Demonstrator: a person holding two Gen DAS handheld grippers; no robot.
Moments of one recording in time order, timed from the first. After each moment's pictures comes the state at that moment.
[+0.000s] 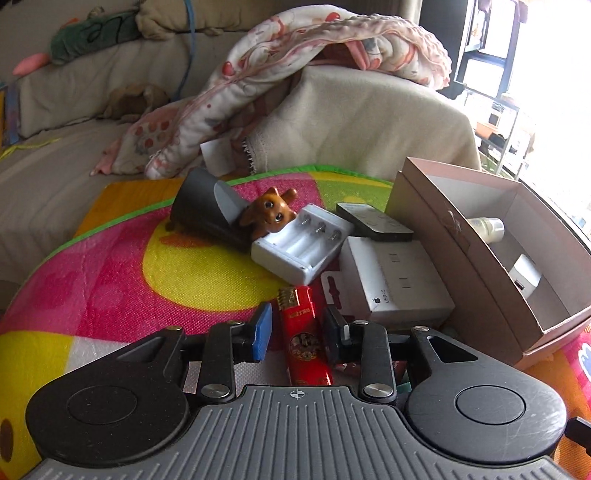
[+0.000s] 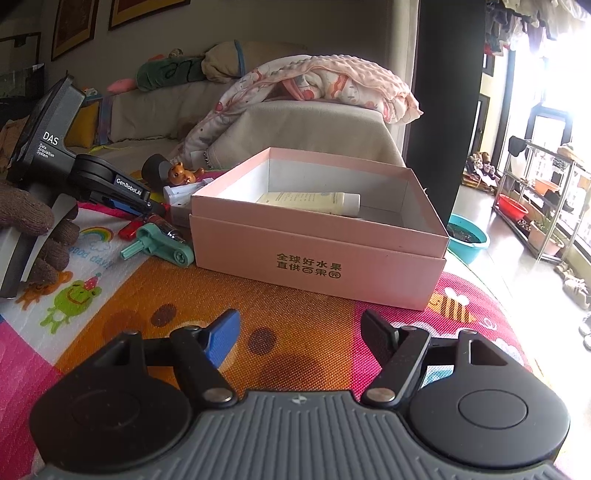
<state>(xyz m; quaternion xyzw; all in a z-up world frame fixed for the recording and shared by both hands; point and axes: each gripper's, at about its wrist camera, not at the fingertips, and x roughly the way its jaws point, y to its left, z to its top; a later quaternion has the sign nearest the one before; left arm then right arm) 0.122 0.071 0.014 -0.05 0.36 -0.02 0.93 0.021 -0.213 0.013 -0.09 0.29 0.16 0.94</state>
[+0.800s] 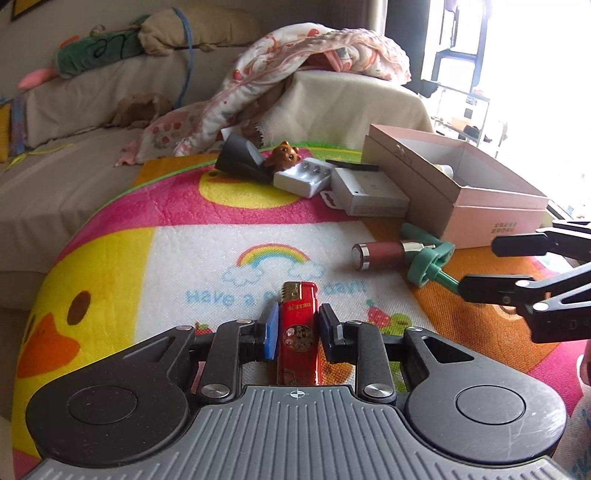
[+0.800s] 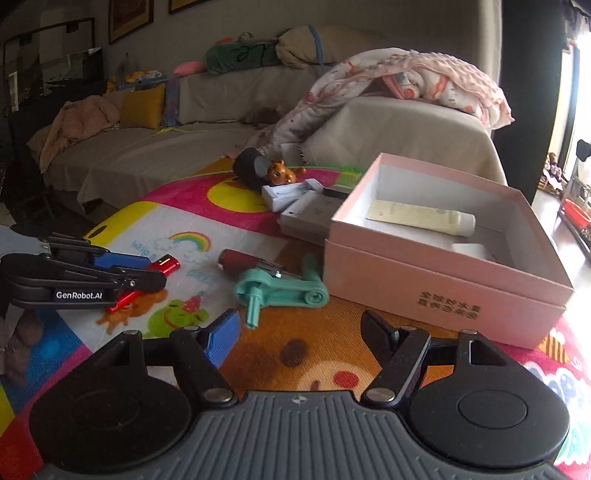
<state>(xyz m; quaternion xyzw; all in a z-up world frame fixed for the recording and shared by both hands) -0.016 0.096 0.009 -0.03 0.33 -0.04 0.94 0.027 -0.132 0.028 -0.10 0.31 0.27 0.90</state>
